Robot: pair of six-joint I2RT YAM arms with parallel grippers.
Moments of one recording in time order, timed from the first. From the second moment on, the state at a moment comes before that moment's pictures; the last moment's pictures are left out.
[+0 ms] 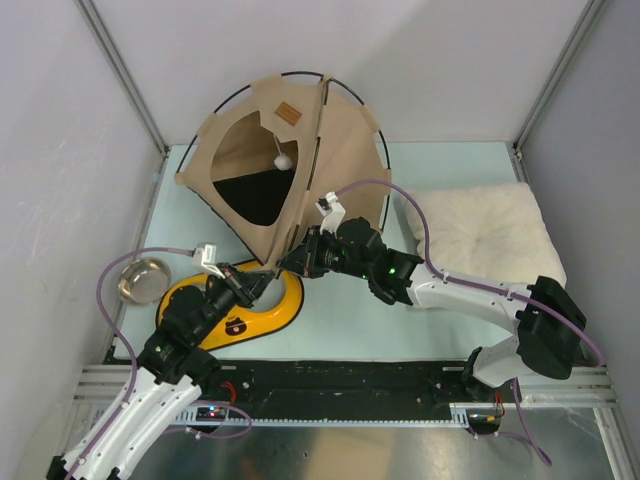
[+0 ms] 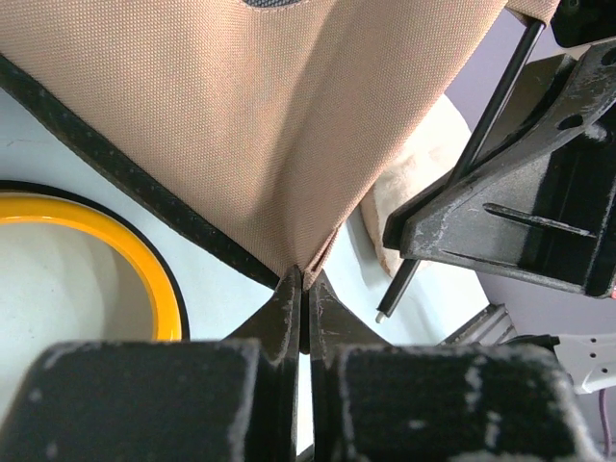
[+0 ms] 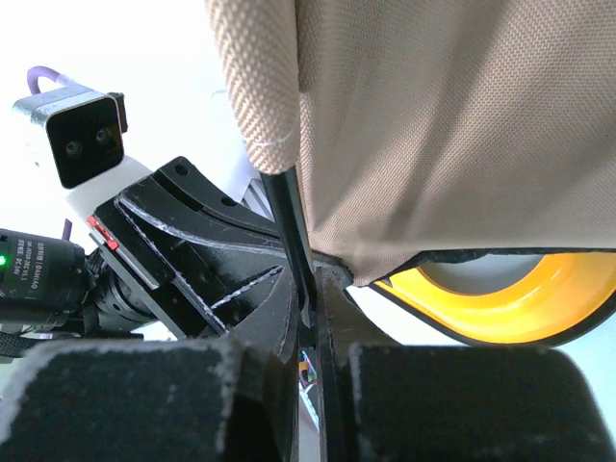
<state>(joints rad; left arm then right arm) -0.55 0.26 0.35 -0.22 0.05 -0.75 1.01 1.46 1.04 0.20 -0.12 0.88</state>
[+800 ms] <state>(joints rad) -0.56 0.27 0.31 -0.15 -0.01 -0.70 1.02 1.46 1.05 0.20 -0.13 0.91</state>
